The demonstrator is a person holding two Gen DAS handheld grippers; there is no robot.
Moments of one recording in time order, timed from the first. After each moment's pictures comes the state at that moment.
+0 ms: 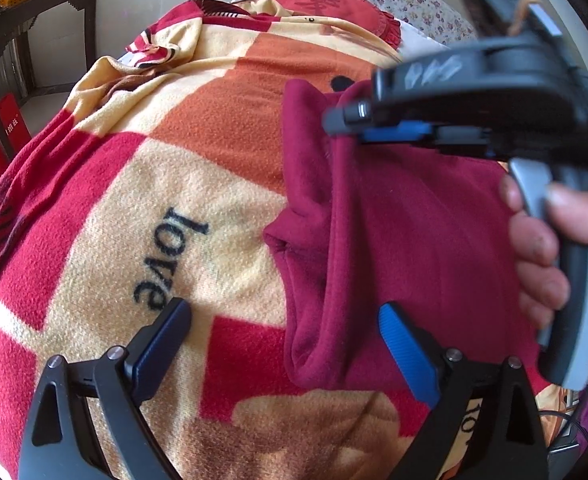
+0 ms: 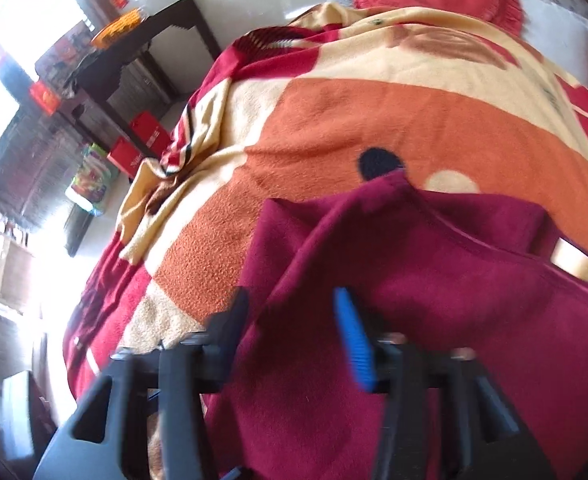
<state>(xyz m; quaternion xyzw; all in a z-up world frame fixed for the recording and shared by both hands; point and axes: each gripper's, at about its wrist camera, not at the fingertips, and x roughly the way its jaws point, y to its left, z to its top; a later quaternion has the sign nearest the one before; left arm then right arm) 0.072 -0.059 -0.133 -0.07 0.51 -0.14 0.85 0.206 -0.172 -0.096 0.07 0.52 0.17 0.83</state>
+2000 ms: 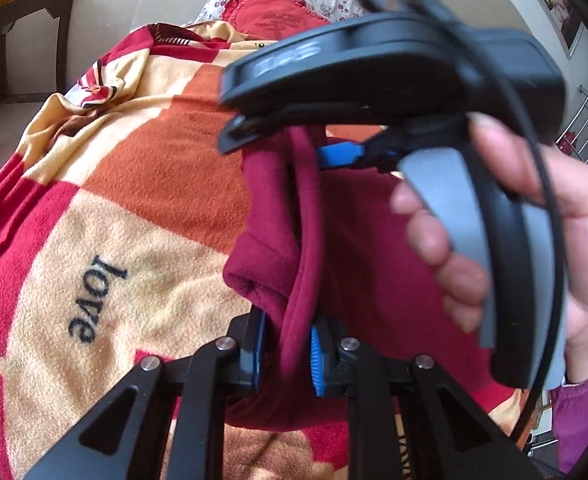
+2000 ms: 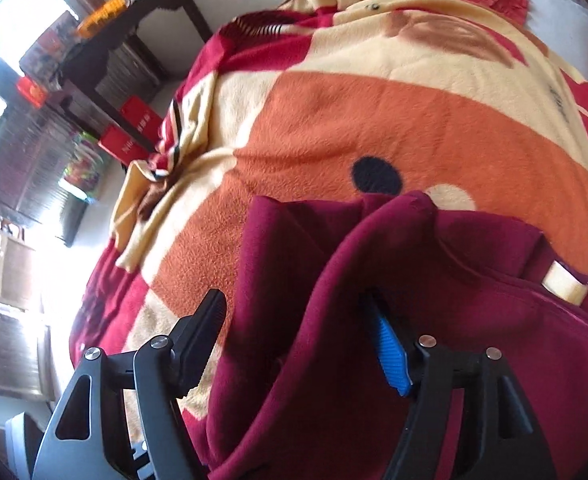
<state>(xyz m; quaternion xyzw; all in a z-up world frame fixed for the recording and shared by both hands) 0.076 -0.094 -0.102 -0.10 0.48 -0.20 0.85 0.234 -0.169 -0.088 0.07 0.57 0.15 0.81</state>
